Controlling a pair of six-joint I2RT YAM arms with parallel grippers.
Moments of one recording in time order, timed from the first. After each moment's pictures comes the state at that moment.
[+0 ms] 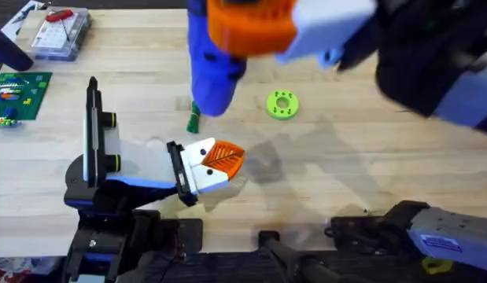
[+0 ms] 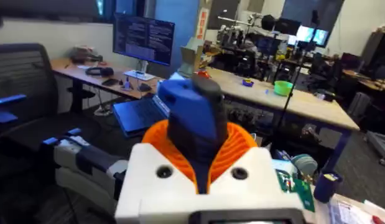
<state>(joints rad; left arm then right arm) -0.06 0.02 0.01 -0.12 1.16 -0.03 0.58 1.33 0.99 1.13 -1.27 0.56</state>
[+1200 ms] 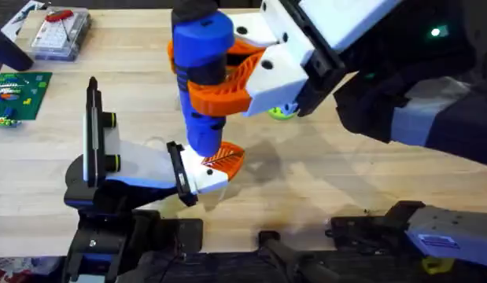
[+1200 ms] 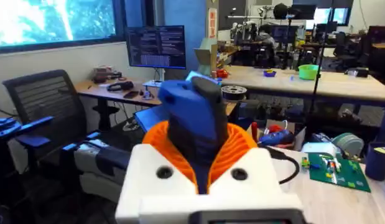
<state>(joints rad) -0.06 0.02 0.01 -0.12 1.16 -0.03 0.67 1.40 0.82 1.26 -1.20 0.63</state>
